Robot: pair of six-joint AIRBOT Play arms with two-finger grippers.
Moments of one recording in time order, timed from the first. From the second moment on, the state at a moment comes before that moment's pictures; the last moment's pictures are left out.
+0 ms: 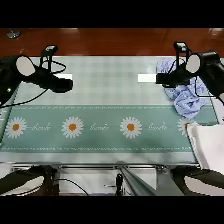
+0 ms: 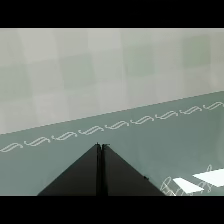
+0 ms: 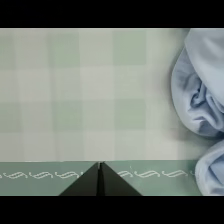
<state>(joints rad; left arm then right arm) -0.19 -1.27 1.20 1.38 -1.13 -1.57 0.19 -1.36 1.29 -1.61 1.11 1.85</state>
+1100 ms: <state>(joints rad) -0.19 -1.28 1.20 1.38 -1.04 -1.57 0.19 -1.36 1.29 -1.60 0.94 1.86</state>
